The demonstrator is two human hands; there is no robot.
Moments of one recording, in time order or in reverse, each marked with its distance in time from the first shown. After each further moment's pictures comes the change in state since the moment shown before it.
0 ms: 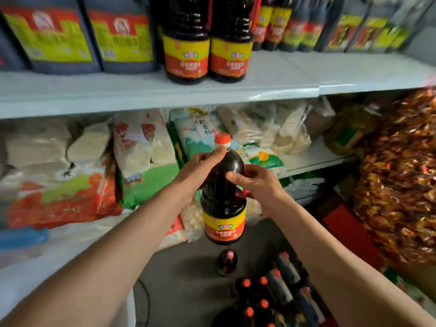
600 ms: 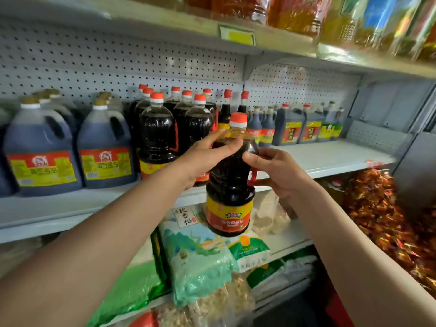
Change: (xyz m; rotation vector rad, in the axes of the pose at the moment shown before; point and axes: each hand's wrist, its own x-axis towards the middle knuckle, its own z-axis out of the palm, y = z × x) left_hand 0.025 0.263 0.026 0.191 -0.117 0.567; right_hand 0.041 -0.228 -0.127 0.054 0.005 -0.414
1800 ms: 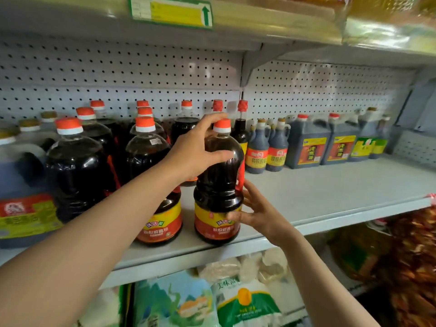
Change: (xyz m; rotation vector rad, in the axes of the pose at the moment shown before) left_hand 0.221 -0.001 0.030 0.452 0.216 0.207; right_hand 0.209 0.139 -0.101 0.003 -0.354 -0.141
